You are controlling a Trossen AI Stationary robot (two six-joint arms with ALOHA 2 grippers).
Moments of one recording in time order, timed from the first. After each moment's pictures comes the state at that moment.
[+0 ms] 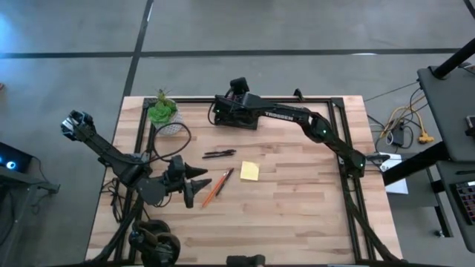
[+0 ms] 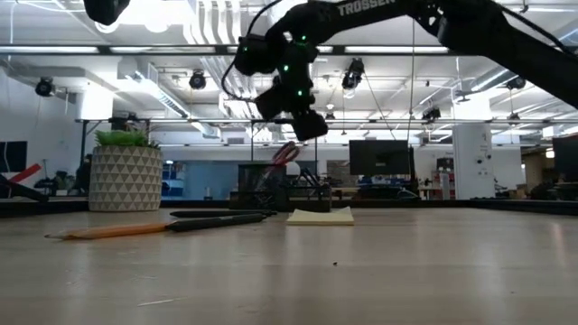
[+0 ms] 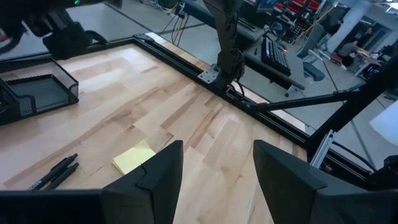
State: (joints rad) left arm -0.64 1.10 0.86 -0.16 -0.89 -0.82; right arm -0.29 2.40 2.33 -1.16 1.04 -0.69
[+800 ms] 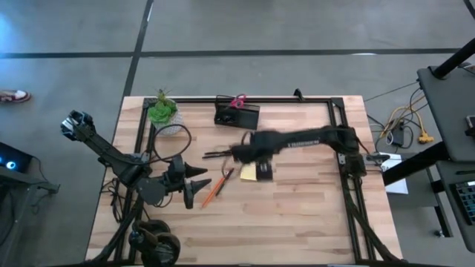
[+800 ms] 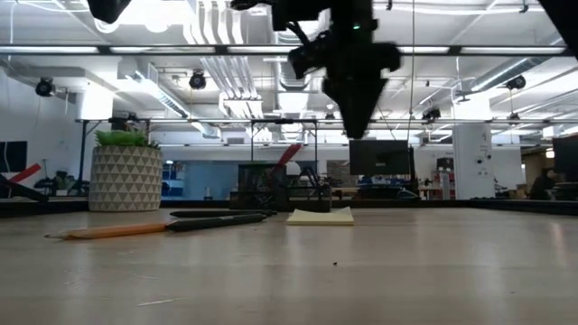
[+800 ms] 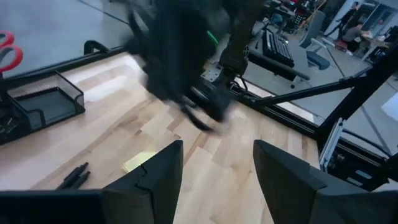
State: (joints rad) left arm -0.64 1.09 0.86 -0.17 -0.89 -0.73; right arm 0.03 2.06 1.82 -1.38 0.20 0.05
